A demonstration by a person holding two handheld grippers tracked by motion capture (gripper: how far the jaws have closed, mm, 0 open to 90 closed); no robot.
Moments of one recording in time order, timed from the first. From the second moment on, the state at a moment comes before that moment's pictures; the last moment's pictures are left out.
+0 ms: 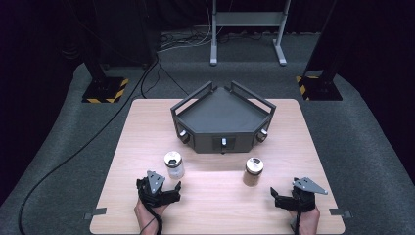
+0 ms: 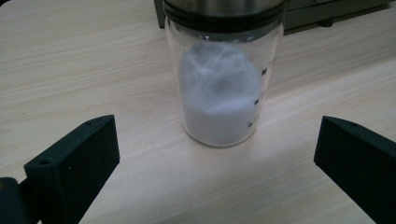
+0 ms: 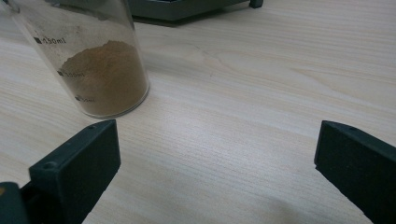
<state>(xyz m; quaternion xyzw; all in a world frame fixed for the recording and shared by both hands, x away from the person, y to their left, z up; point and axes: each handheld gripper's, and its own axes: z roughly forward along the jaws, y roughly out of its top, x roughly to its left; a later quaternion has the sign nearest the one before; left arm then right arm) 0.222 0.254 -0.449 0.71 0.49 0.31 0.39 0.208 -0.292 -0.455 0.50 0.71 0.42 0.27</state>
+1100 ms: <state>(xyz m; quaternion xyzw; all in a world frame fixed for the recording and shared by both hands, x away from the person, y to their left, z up) 0.285 0.243 -0.451 0.73 0.50 0.26 0.39 0.207 -0.291 -0.456 0.49 0.71 0.42 0.27</state>
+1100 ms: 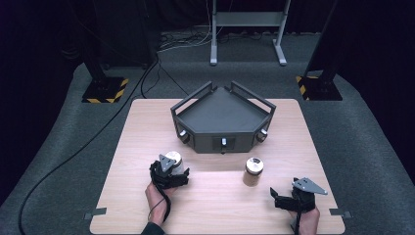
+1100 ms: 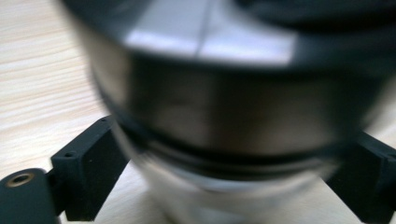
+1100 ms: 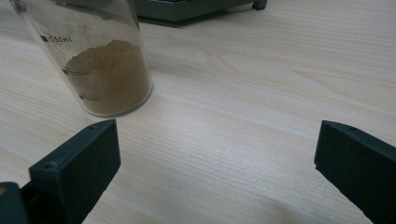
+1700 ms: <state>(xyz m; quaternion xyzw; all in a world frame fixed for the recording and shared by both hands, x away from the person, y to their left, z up) 0.288 0.248 -0.446 0.74 0.49 0.25 0.39 0.207 -0.291 -0.456 0.49 0.72 0.41 0.28</state>
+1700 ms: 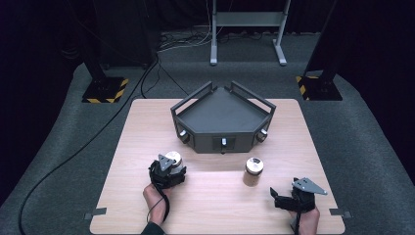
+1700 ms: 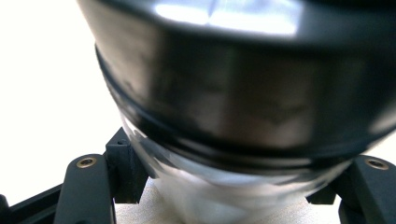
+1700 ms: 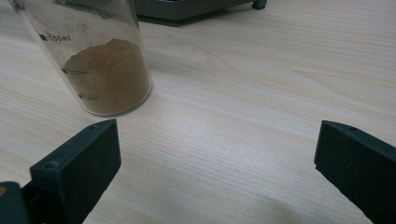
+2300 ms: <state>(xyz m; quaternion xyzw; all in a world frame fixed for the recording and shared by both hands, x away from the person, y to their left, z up) 0.280 0.258 -0.426 0.73 0.50 0.25 0.40 0.208 -0.291 -0.456 0.49 0.72 0.41 0.27</state>
